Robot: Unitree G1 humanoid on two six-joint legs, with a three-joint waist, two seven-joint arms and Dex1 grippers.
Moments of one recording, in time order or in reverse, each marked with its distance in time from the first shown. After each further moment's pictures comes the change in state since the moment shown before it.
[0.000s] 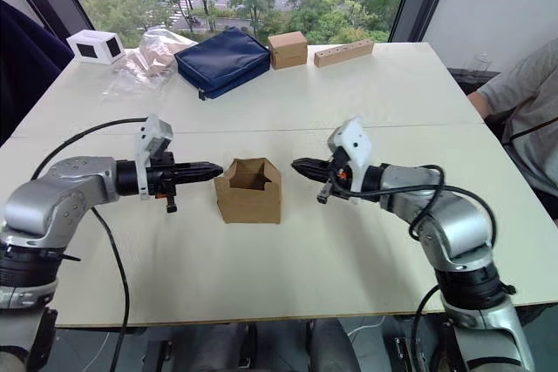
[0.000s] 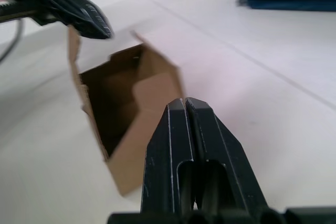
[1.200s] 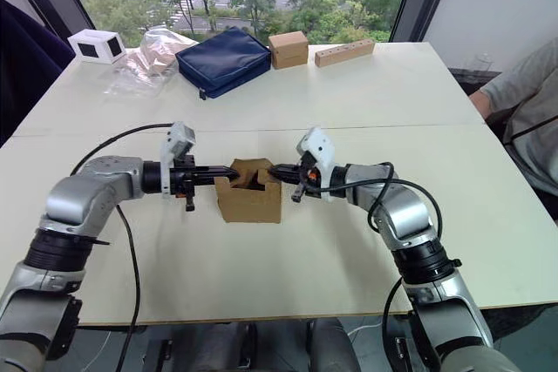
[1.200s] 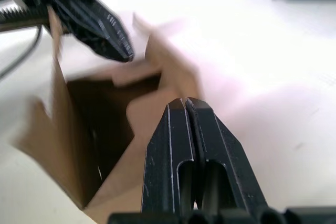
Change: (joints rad) left arm -0.093 -0.053 0.025 0.139 -0.006 0.005 -0.076; right arm -0.102 0.076 0.013 0.178 -0.074 -0.121 0.098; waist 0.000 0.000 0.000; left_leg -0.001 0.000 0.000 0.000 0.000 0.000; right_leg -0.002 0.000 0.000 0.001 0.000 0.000
